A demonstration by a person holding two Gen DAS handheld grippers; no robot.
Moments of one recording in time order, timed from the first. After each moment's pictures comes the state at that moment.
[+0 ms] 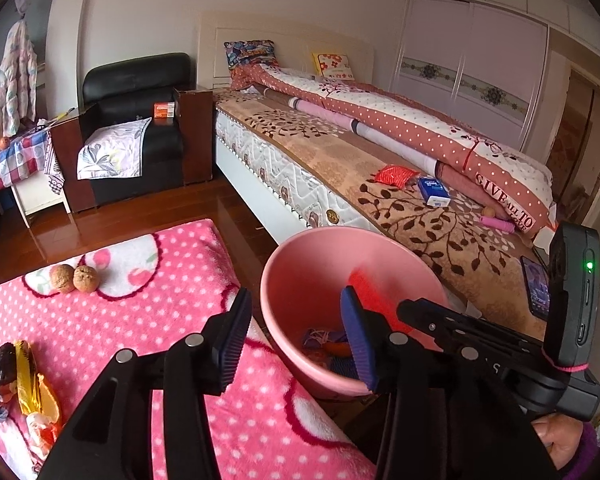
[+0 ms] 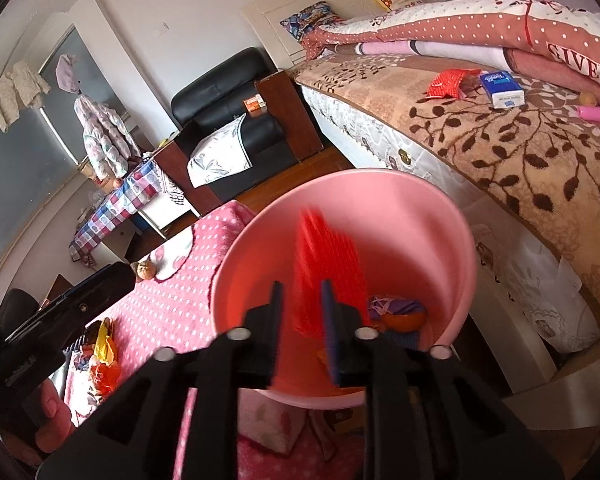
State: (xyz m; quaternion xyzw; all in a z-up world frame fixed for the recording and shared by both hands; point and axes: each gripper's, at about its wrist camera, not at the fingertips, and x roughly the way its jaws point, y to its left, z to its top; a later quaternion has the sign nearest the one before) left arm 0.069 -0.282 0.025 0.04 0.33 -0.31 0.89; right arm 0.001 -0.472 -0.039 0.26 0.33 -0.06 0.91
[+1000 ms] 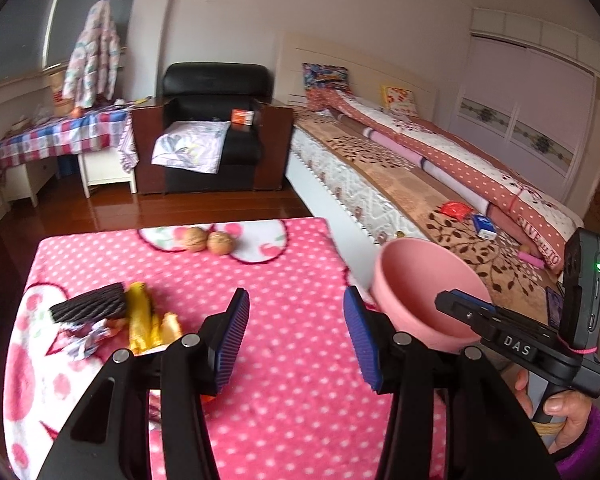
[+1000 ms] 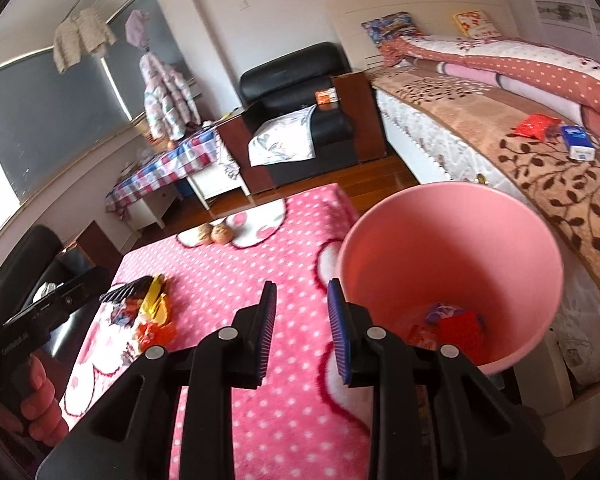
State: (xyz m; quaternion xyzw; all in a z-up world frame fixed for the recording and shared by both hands) left arm 0.030 -0.125 0.043 -0.02 0.32 -0.21 0.93; right arm 0.001 -0.372 -0.007 0.17 0.33 0.05 0.93
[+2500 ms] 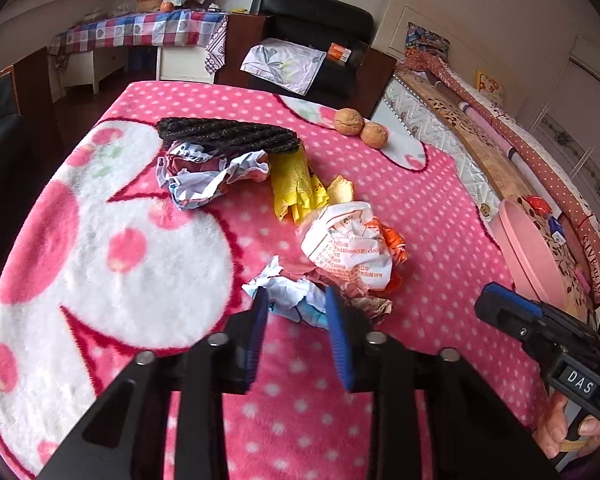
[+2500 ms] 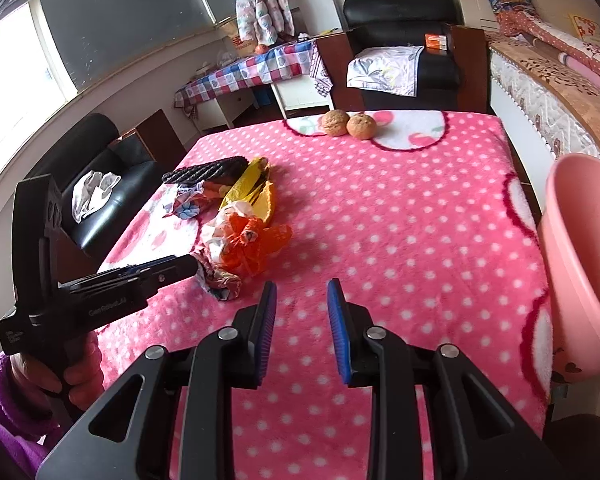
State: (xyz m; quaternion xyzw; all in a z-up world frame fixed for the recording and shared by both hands) left arm 0.038 -0.004 -0.067 -0.11 0.44 -0.10 0.89; right arm 0.027 -0.233 -0.049 0.08 0.42 0.20 0.88
